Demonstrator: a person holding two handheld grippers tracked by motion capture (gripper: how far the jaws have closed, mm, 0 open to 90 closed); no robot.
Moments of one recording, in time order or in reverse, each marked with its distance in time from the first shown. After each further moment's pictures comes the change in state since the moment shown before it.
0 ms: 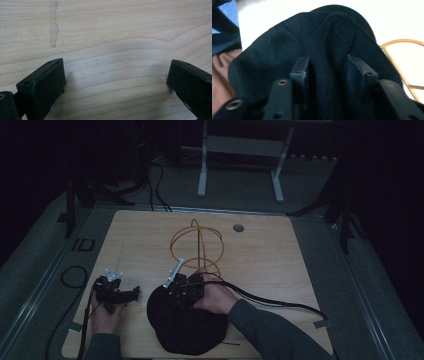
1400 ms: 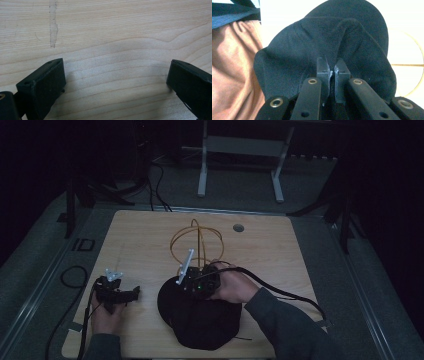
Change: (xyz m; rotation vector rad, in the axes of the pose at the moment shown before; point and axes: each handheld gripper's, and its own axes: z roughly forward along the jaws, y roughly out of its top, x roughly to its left) left arm 0.000 0.000 0.000 0.002 0.001 0.001; right arm -0.009 -0.015 -0.062 0.065 0.044 -0.114
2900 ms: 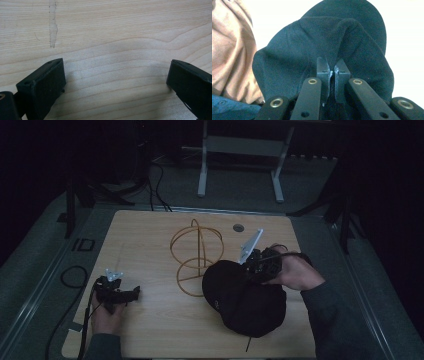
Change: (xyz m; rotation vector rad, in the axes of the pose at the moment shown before) left arm -0.001 0.000 0.000 0.000 0.000 -0.001; right arm -0.030 -0.110 -0.088 -0.014 -0.066 0.098
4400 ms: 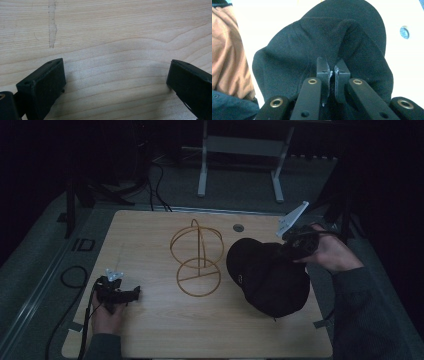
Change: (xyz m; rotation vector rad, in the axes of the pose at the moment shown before) left arm -0.001 0.000 0.000 0.001 0.000 0.003; right arm -0.048 -0.051 -0.066 -0.085 -0.064 0.104
